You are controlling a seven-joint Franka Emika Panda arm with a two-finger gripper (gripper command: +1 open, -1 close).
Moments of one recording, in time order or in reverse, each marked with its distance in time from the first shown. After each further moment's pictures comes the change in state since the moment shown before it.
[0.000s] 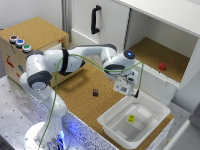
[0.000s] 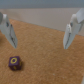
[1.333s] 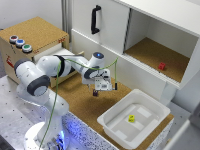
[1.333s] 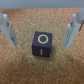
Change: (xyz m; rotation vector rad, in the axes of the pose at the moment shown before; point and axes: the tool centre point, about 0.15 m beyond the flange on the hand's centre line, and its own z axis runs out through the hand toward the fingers) arm 0.042 -0.084 0.166 -0.165 -0.082 -0.145
